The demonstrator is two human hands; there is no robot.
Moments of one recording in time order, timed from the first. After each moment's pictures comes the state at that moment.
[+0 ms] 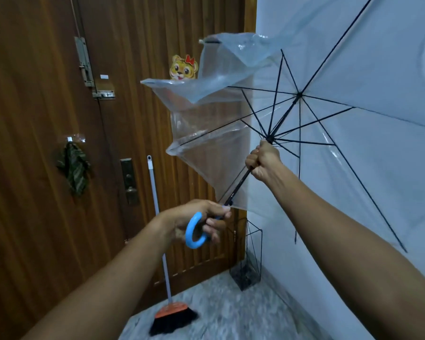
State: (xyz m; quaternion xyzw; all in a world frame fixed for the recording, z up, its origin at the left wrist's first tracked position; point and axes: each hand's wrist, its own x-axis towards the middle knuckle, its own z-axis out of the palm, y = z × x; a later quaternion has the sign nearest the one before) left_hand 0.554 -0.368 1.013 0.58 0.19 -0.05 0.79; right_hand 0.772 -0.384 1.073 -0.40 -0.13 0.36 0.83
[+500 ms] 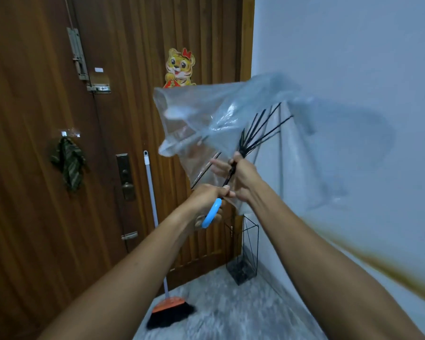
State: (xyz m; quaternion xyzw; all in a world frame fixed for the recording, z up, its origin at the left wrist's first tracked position) left_hand 0.593 -0.386 1.015 0.63 0.31 0.21 0.68; right_hand 0.712 -0.396 1.037 -0.44 -0.23 0.45 0.74
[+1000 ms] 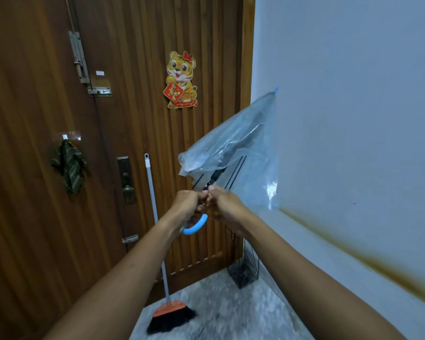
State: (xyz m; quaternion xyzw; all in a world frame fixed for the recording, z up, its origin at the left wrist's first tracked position) left_hand 0.573 -0.348 0.997 0.63 0.39 0.31 0.60; right_hand 0.685 -0.395 0.973 -0.61 -0.41 0.35 0.58
